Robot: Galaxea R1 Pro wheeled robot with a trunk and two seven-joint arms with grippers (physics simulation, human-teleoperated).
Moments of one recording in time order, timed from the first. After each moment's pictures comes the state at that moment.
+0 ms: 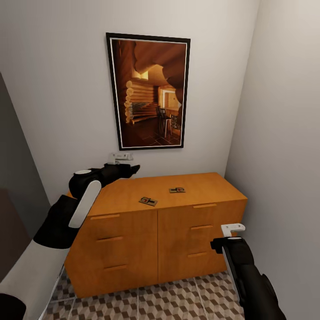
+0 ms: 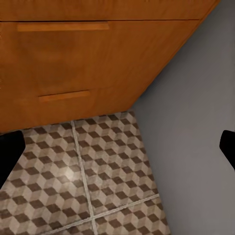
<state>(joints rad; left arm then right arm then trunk) -0.86 0.12 -0.32 -1.52 0.54 0.85 0.19 -0.36 0.09 -0.05 -1.44 0.32 1.00 -0.05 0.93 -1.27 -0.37</state>
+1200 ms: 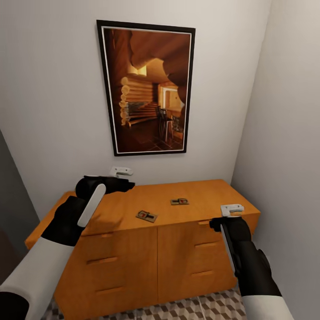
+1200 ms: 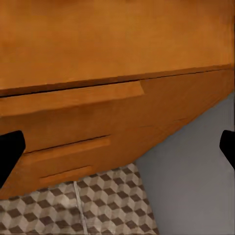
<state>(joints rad) -0.87 0.10 -0.31 -1.36 0.43 1.01 0.19 -0.51 0.09 -0.05 -1.43 0.32 1.04 -0.05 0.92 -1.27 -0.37</state>
